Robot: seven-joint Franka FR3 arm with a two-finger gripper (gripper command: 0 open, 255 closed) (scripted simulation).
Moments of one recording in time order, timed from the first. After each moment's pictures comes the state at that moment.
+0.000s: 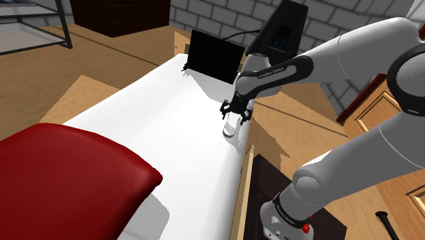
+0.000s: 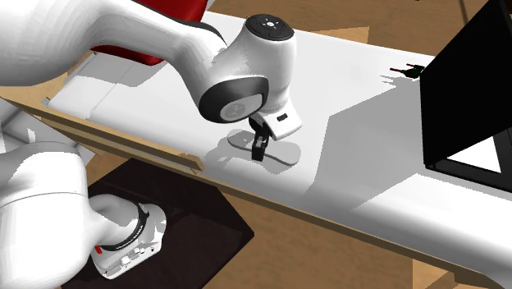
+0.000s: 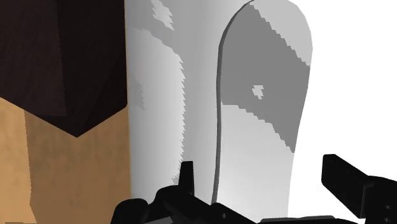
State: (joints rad) arm -0.31 -0.21 0.07 -2.56 0.00 2.35 0.75
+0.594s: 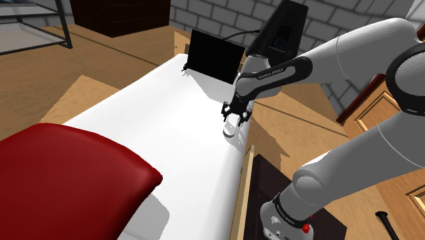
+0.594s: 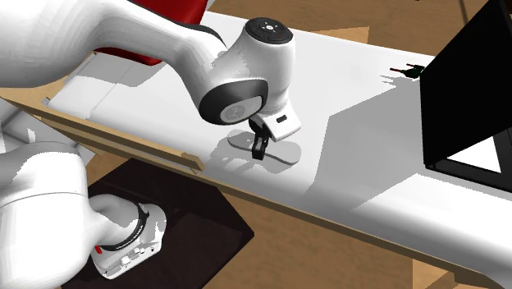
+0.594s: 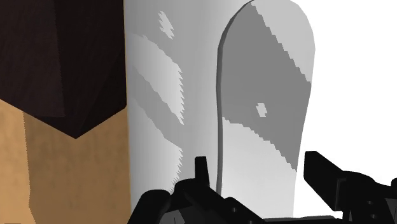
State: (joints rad) arm -0.31 -0.20 0.07 -2.57 0.00 2.36 0.75
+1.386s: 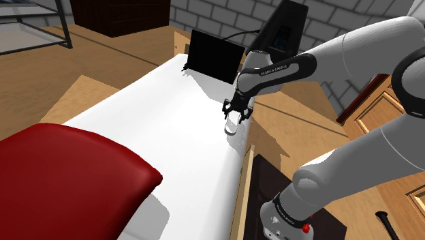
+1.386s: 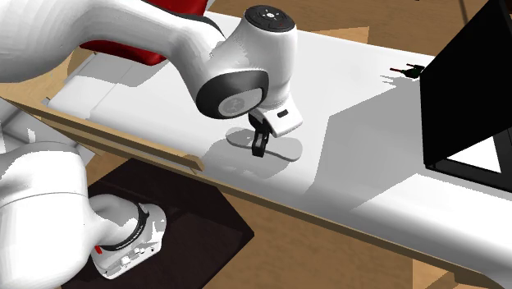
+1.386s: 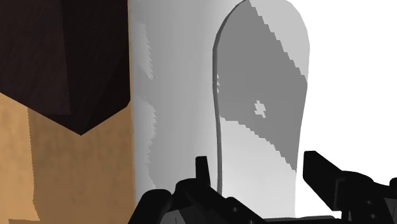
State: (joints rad) arm -0.31 -0.23 0.07 -2.55 0.00 2.32 0.75
